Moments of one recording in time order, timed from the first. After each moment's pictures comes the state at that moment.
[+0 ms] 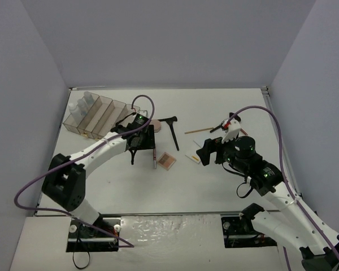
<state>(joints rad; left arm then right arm) -0.56 1.55 1.16 -0.57 -0.16 -0.55 0.56 0.77 0.74 -0.37 -0.03 0.25</state>
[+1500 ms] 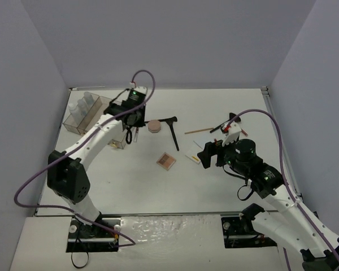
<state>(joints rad) -0.46 1.67 1.54 -0.71 -0.24 -0.25 0.56 0.73 0.70 -0.38 -0.03 0.23</state>
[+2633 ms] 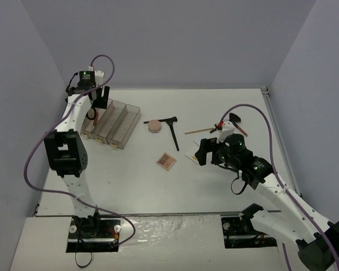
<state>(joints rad) 0.02 2.02 1.85 -0.64 -0.11 0.21 0.55 0.87 0.71 -0.39 -0.01 0.31</state>
